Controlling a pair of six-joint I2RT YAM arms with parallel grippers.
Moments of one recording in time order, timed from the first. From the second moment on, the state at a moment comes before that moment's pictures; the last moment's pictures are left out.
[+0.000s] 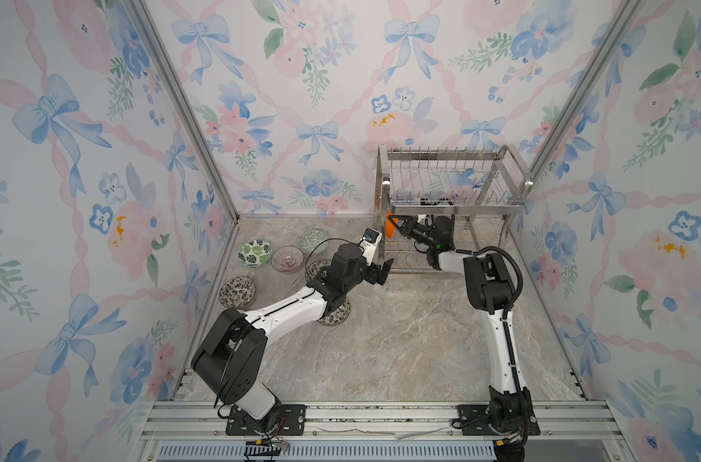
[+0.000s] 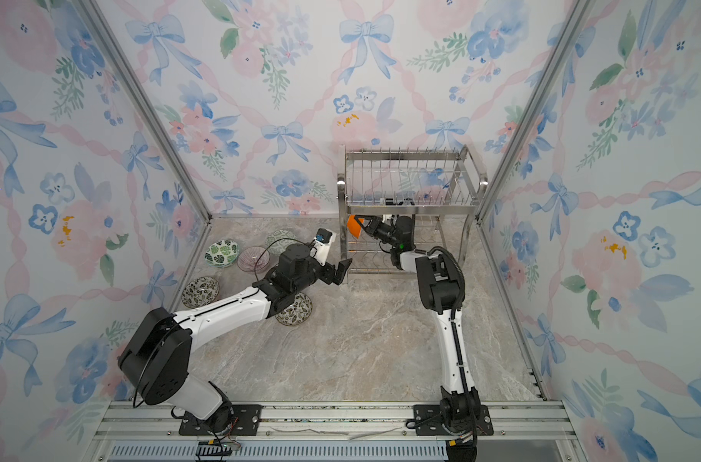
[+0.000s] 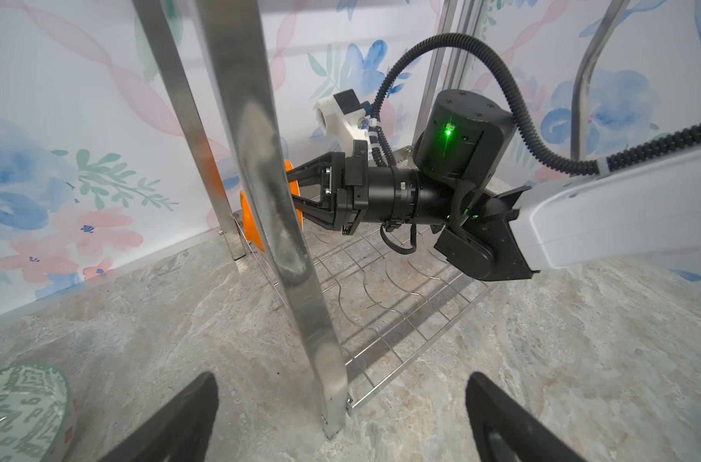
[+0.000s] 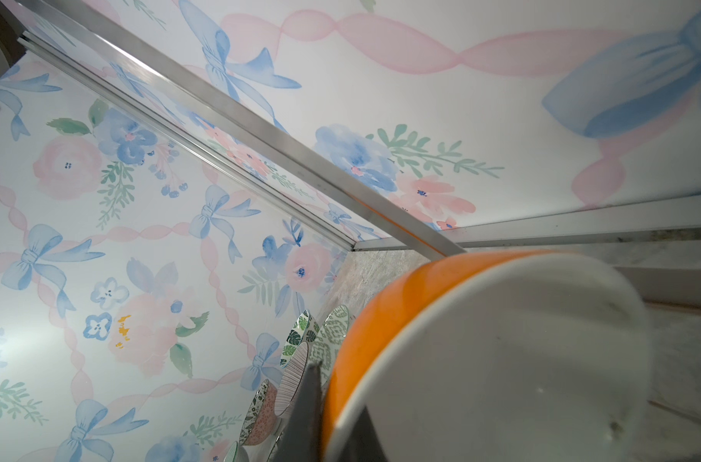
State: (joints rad) left arm -0.67 1.57 1.01 0.26 -0.04 -0.03; right arm 0.22 2.51 1.72 0.94 -0.79 1.09
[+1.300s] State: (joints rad) left arm -0.66 1.57 1.00 0.26 -0.02 -0.04; right arm 0.21 2.49 1.79 0.62 -0.91 0.84
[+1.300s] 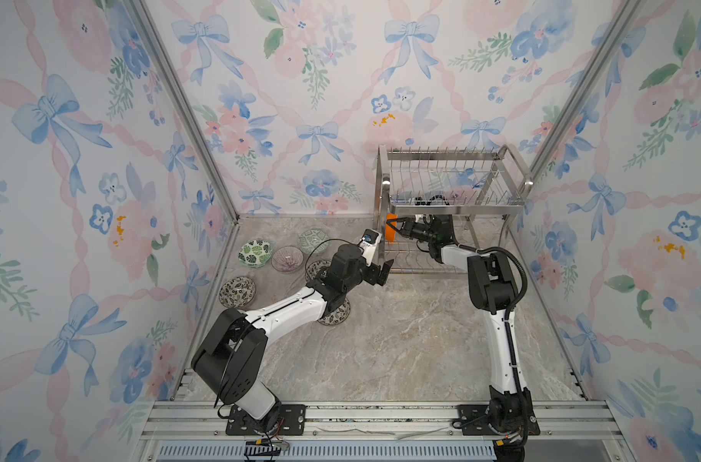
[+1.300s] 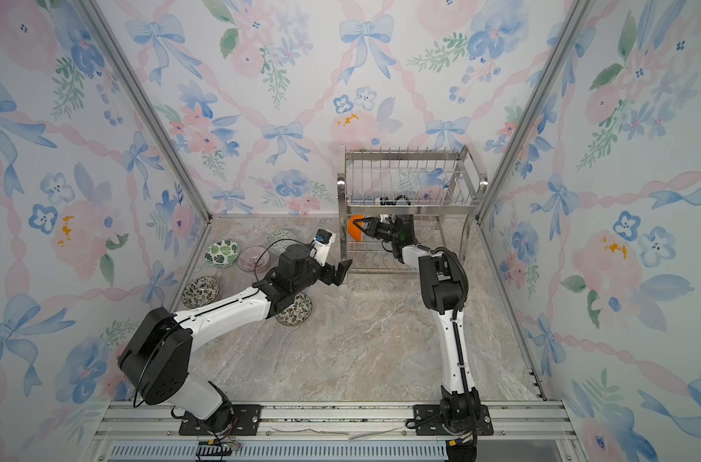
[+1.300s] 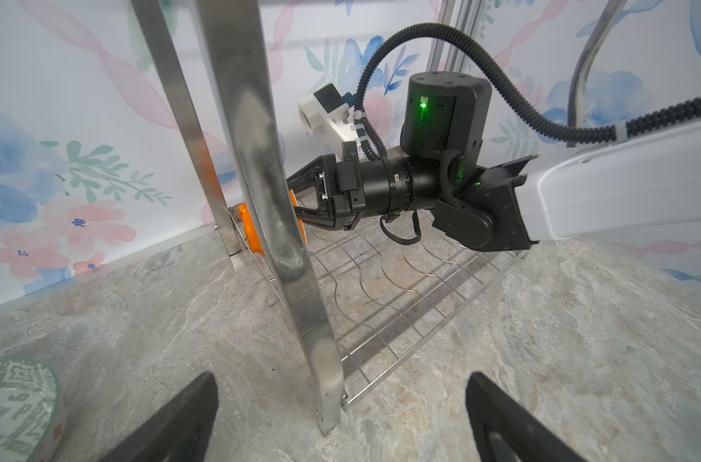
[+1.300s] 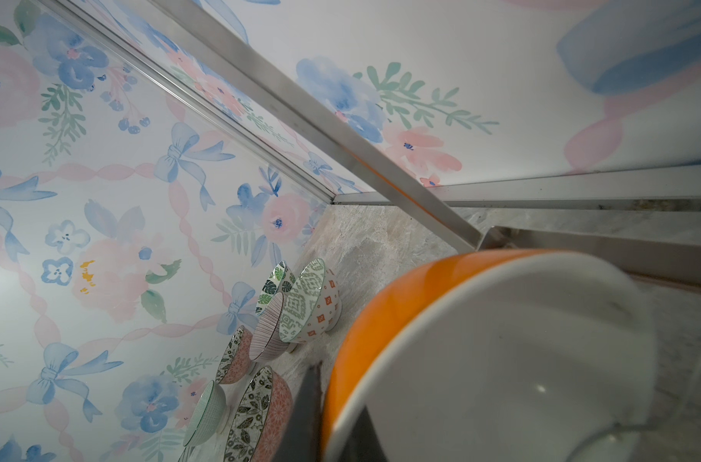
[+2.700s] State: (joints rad) left arm -0.66 1.57 1.00 0.26 -0.01 -0.05; right arm 0.21 2.48 1.80 0.51 -0.91 0.80
